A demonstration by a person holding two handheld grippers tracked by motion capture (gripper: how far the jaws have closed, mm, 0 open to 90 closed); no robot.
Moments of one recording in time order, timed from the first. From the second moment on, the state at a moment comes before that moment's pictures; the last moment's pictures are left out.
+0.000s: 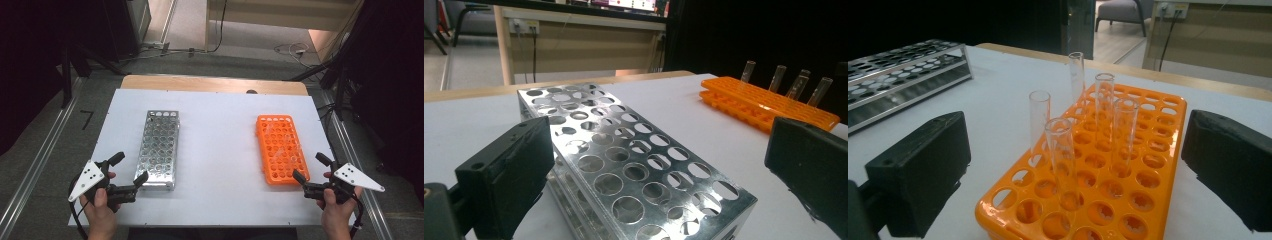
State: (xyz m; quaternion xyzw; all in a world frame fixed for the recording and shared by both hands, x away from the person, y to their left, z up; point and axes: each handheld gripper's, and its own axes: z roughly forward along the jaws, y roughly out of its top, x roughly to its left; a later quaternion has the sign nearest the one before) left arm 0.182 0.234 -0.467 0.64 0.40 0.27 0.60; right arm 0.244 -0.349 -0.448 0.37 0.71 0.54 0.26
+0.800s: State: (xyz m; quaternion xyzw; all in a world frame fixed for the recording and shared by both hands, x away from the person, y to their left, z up) left arm 0.184 0.231 -0.468 0.64 0.40 0.26 0.60; right arm 0.258 -0.342 -0.467 0.38 0.76 0.49 0.20
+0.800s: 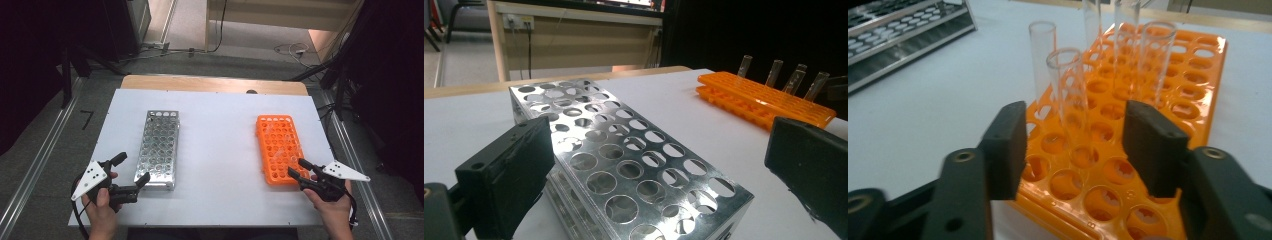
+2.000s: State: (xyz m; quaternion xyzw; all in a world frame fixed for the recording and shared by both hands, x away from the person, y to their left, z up) left arm 0.186 0.226 -0.469 0.65 0.40 0.26 0.59; right arm 0.271 -0.330 -0.486 0.38 0.77 0.46 0.23
